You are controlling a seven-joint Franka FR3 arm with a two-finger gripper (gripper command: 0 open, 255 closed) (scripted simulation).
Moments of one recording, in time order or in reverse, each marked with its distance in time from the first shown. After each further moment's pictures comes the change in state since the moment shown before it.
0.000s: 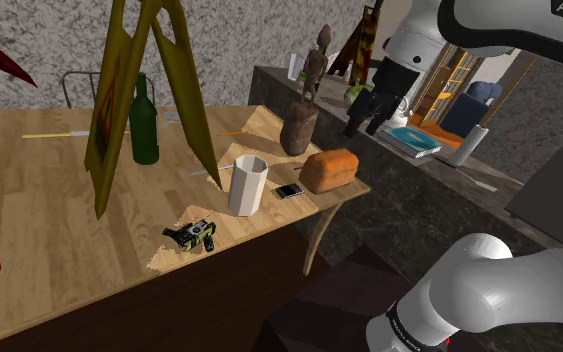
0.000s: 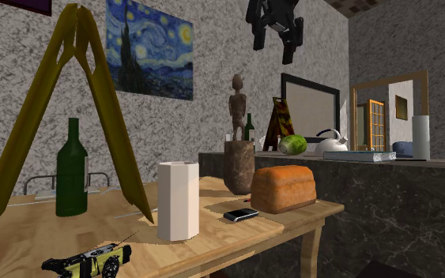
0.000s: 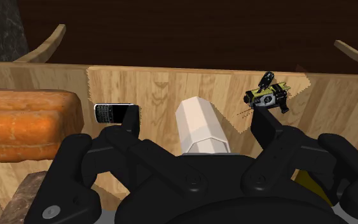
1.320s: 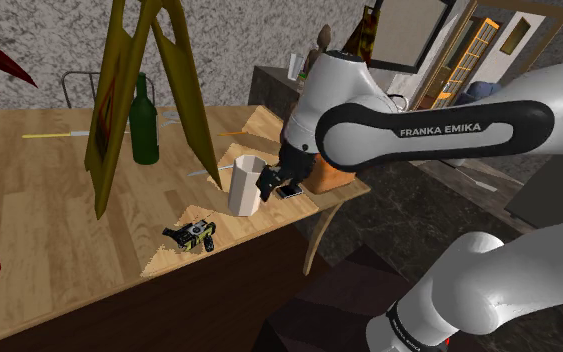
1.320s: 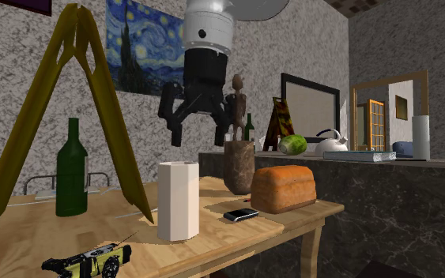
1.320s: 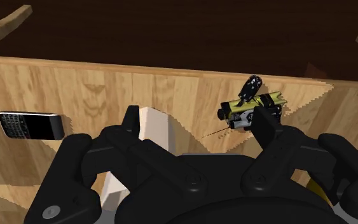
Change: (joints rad) arm 0.055 0.279 0.319 -0.253 0.052 0.578 0.268
